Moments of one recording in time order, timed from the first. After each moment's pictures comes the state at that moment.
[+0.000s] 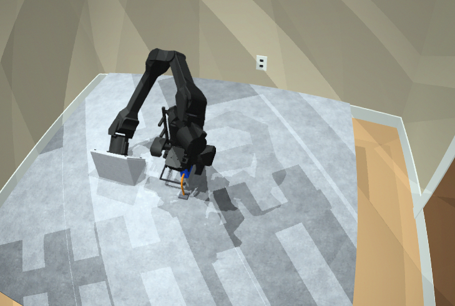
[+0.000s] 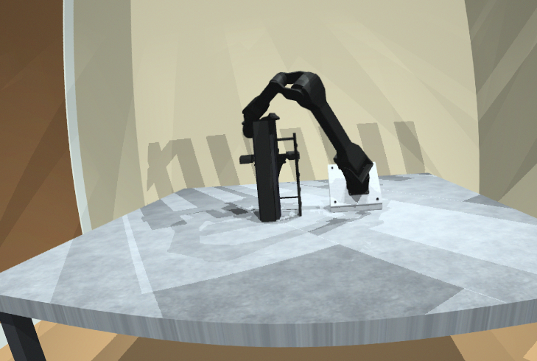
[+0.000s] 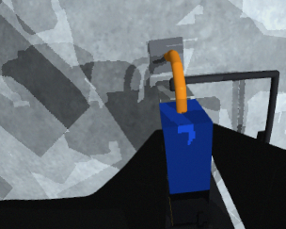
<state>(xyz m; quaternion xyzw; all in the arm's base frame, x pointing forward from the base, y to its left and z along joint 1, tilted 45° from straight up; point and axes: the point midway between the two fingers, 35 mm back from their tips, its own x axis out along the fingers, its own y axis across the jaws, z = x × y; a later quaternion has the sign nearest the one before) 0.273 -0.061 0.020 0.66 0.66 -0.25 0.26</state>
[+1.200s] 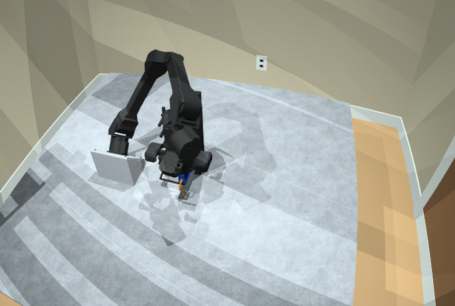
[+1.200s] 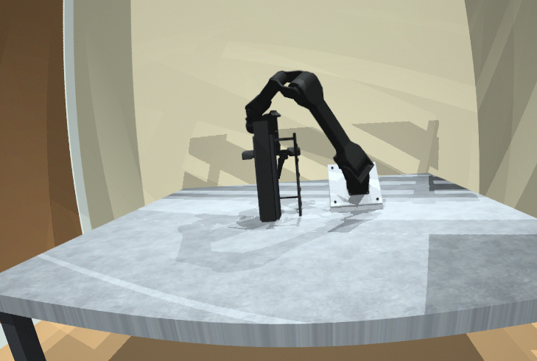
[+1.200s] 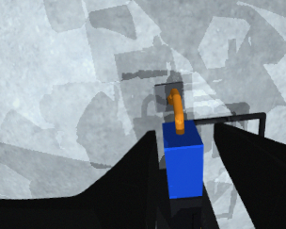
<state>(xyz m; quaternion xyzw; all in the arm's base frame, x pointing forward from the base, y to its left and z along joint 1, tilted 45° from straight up) 0.273 -0.096 0.001 0.66 0.65 -0.27 0.28</state>
